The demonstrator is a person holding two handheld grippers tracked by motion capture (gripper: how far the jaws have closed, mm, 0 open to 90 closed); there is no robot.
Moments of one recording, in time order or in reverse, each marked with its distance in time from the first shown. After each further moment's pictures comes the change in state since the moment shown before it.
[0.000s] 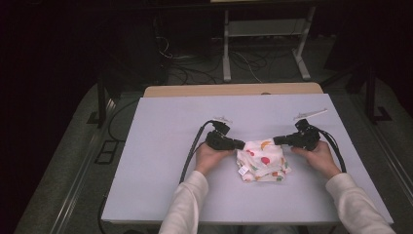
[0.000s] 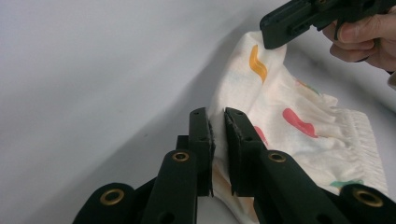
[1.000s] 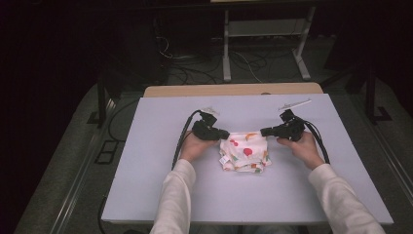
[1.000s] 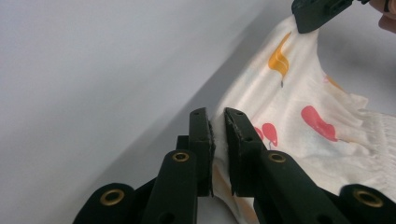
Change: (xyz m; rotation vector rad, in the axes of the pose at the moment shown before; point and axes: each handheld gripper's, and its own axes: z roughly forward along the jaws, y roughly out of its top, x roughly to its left) left arm 0.036 0.014 -0.029 0.037 0.107 0.107; right arm 0.016 0.040 0.026 0.002 -0.020 0.011
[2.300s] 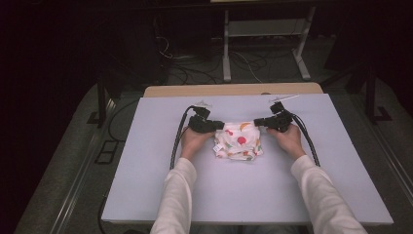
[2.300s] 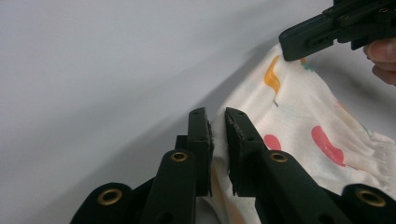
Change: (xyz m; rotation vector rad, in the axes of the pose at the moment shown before) left arm 0.033 -0.001 0.006 -0.124 0.088 -0.123; right arm -0.028 0.022 0.044 -0.052 -0.098 0.064
